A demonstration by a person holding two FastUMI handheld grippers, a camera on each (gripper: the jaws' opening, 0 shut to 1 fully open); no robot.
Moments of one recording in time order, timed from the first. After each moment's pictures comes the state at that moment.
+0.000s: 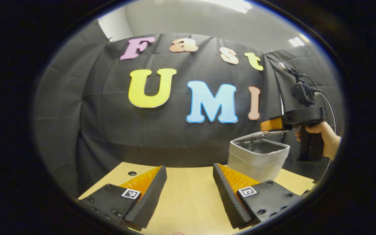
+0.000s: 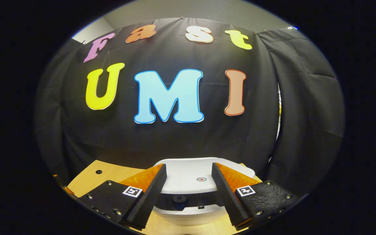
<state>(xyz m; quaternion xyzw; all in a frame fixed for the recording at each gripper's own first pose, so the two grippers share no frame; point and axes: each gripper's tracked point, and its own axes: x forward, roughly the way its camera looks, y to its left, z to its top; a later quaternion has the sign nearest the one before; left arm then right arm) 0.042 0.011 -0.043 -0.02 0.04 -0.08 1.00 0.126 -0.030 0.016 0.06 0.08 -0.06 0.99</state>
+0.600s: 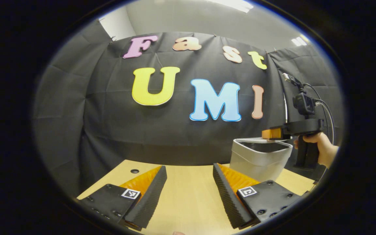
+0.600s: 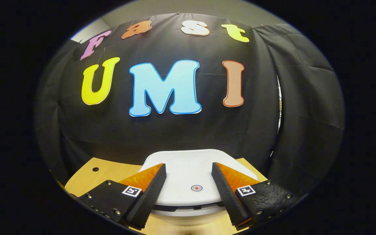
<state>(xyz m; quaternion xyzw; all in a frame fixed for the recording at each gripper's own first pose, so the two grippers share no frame) 0.039 0.016 -0.049 -0.02 0.04 -0.06 1.00 0.142 -0.039 -0.018 0.07 0.09 -0.06 0.99</state>
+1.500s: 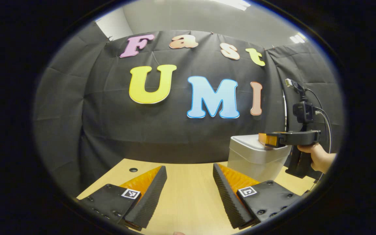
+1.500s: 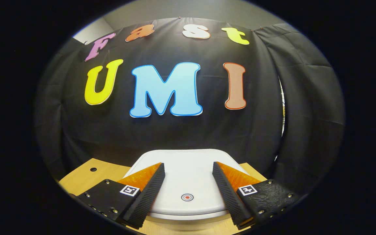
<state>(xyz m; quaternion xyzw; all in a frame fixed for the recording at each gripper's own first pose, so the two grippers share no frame) 0.042 -0.005 -0.056 -0.01 0.06 -0.07 1.00 0.152 -0.046 -0.037 0.06 0.05 -0.05 1.00</state>
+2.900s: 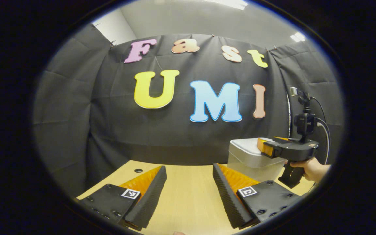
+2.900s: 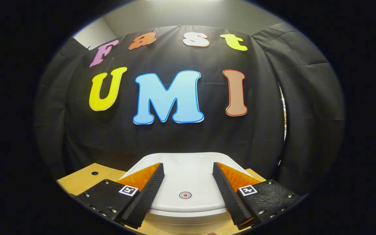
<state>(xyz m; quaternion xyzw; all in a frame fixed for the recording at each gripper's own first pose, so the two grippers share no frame) 0.010 -0.017 -0.028 0.00 0.04 -0.02 1.00 0.146 -0.048 -0.043 0.06 0.01 -0.04 1.00</state>
